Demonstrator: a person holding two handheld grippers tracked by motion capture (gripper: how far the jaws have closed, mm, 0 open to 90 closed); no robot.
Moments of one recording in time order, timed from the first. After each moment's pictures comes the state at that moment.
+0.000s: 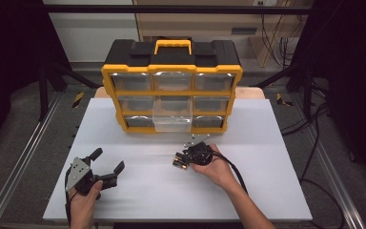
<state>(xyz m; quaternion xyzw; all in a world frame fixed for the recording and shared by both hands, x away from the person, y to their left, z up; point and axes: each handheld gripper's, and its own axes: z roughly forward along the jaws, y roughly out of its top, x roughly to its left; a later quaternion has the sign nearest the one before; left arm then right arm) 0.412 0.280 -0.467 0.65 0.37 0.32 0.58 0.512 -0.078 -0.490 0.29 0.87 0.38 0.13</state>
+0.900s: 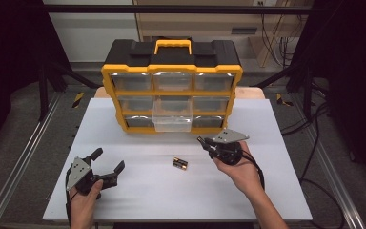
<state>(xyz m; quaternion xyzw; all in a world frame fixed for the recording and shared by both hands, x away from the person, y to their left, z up) 0.413 0.280 -0.468 0.65 0.37 0.32 0.58 0.472 -0.150 -0.418 0.32 0.80 0.46 0.23</state>
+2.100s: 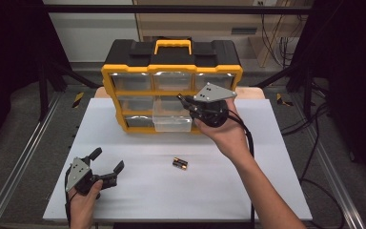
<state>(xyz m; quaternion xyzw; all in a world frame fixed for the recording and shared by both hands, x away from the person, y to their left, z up) 0.412 0.281 -0.467 0.65 0.36 0.33 0.58 0.506 -0.094 -0.294 0.26 0.77 0.50 0.29</state>
